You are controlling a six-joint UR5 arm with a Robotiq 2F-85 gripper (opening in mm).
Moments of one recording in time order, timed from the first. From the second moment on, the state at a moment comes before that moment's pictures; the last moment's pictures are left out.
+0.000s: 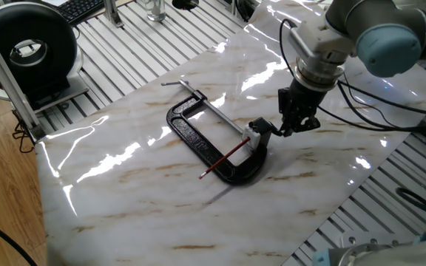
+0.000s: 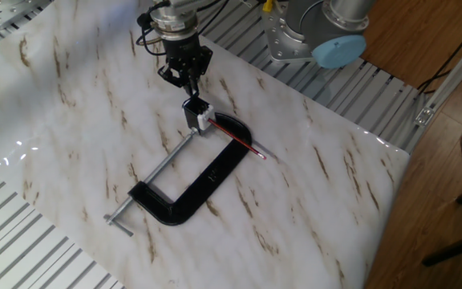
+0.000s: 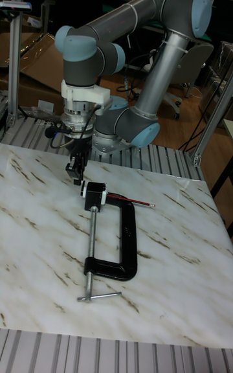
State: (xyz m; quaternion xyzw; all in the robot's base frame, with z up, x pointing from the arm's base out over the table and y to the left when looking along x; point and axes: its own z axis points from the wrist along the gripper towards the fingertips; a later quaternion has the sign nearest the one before) arm 0.410 -0.077 0.051 -0.59 0.80 0.02 0.09
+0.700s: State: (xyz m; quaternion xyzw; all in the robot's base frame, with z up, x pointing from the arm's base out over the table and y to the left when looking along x) arm 0.406 -0.085 0.072 -0.59 0.80 0.02 0.08
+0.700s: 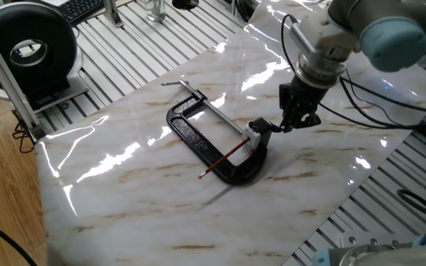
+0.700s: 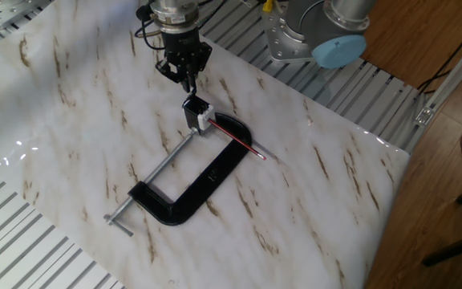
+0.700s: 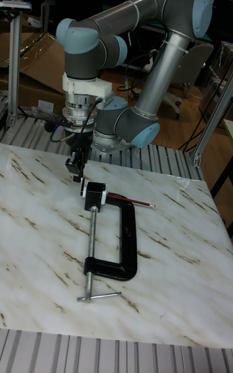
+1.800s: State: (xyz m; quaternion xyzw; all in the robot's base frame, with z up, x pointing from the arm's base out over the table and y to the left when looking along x) arm 0.431 -0.065 0.084 -0.60 0.80 0.03 0.07
